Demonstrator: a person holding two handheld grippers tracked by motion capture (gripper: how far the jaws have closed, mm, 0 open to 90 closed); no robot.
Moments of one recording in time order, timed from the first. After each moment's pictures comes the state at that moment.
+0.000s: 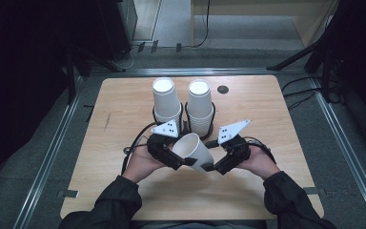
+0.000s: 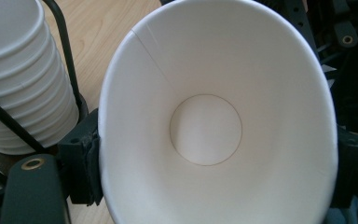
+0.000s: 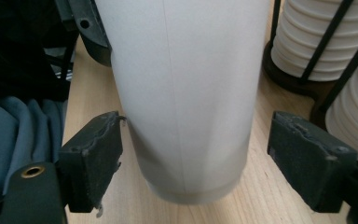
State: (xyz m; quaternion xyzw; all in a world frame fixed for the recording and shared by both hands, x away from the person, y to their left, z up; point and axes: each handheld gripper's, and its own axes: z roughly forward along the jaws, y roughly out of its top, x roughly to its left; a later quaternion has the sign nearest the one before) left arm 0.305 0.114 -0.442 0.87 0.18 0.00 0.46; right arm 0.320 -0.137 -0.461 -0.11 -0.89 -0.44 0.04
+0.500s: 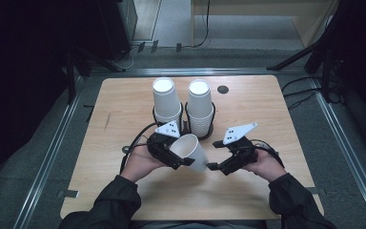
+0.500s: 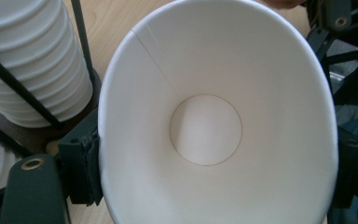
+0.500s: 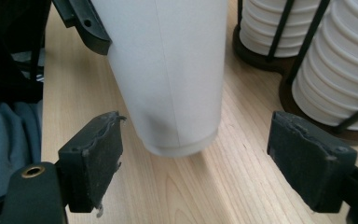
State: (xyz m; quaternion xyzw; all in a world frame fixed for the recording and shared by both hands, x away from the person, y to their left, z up) left arm 0.308 0.114 -0.446 0.89 0.20 0.02 0.41; right arm 0.311 -0.151 -0.461 -0.16 -0.89 -0.42 0.00
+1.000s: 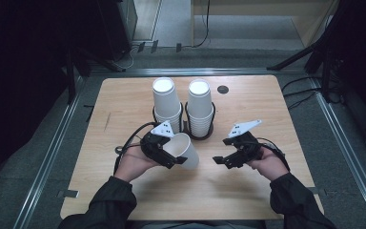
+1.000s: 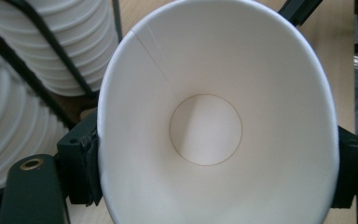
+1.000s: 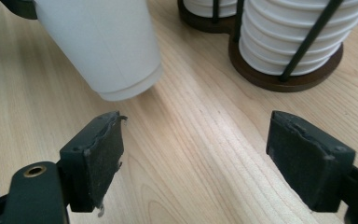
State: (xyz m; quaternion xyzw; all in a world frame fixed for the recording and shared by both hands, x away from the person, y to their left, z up) left arm 0.308 0.132 -0.448 0.90 0.22 0.05 0.37; right arm 0.324 -0.166 -0.469 -0.26 -0.89 -0.38 -0.03
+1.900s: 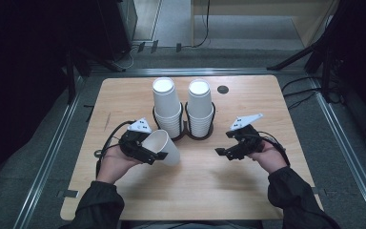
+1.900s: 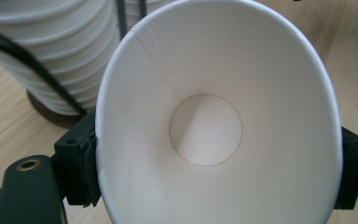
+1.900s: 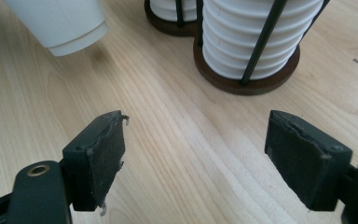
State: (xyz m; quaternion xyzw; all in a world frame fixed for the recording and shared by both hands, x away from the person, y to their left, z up) left arm 0.306 0.188 -0.449 0.88 0.30 0.06 0.37; right arm 0.345 -0.171 -0.468 -0.27 -0.89 -0.37 -0.06
